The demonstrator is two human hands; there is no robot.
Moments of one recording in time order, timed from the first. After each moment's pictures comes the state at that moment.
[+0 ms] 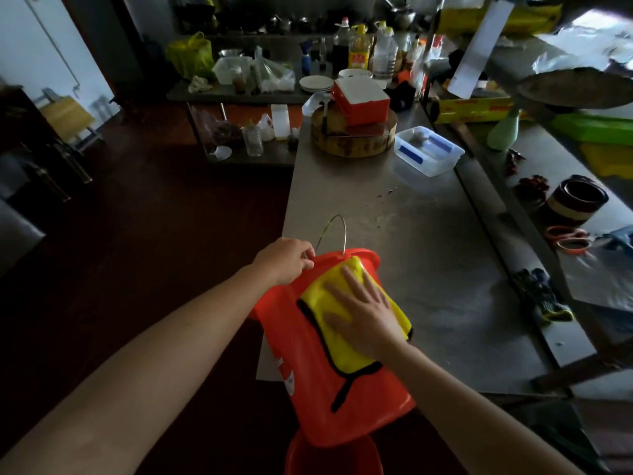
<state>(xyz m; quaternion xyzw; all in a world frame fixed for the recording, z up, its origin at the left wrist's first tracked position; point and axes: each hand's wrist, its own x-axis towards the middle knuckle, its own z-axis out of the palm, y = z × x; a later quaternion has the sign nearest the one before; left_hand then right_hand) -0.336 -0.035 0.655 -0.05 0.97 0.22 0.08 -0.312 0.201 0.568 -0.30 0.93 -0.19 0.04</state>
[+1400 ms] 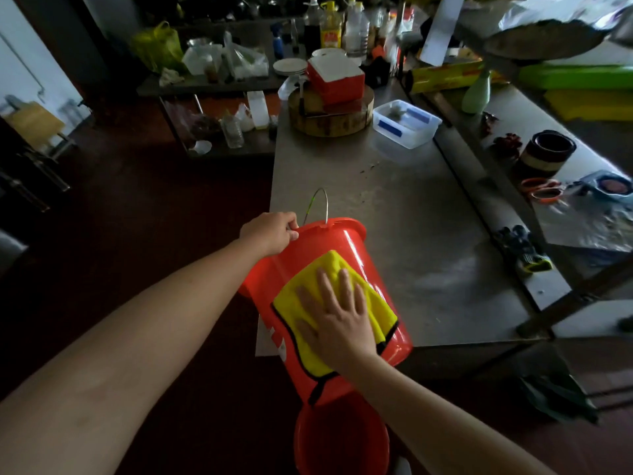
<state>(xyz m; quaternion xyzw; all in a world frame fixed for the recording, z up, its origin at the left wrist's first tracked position) -0.330 -0.028 0.651 -0.08 0.98 0.14 0.06 -0.209 0.178 0.561 -0.27 0.96 -0.08 0.00</state>
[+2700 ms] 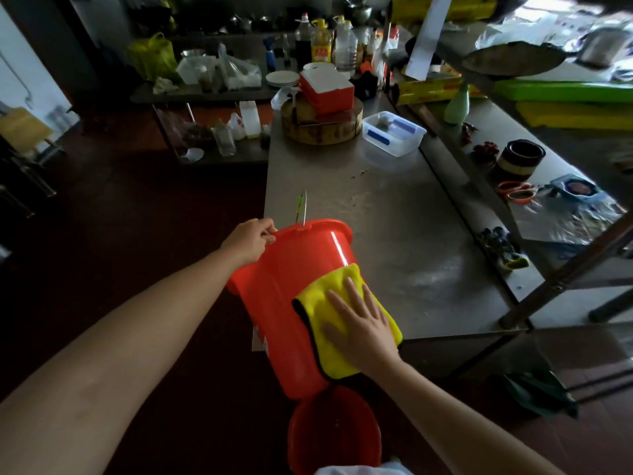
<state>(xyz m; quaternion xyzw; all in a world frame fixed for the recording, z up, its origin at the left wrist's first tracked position) -0.293 -0.065 0.629 -0.05 0.97 0.24 0.01 -0.187 0.234 0.534 -0.20 0.96 -0.21 0.00</state>
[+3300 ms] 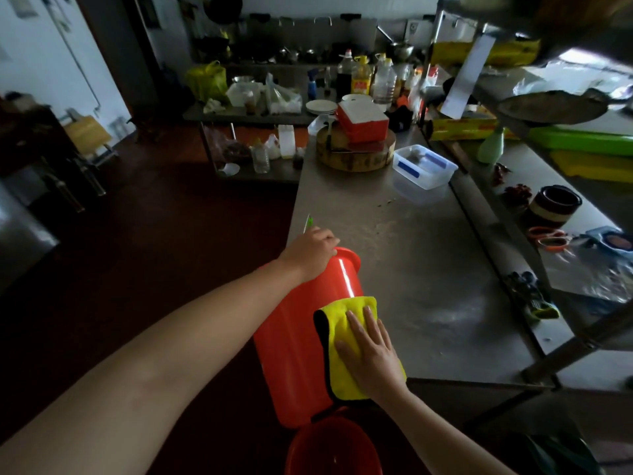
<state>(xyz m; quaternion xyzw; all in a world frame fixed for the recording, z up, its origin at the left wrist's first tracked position) -0.308 -0.001 0.645 0.14 0.98 0.09 -0.12 -0.195 0.230 0.535 -0.19 0.94 -0.29 0.06</state>
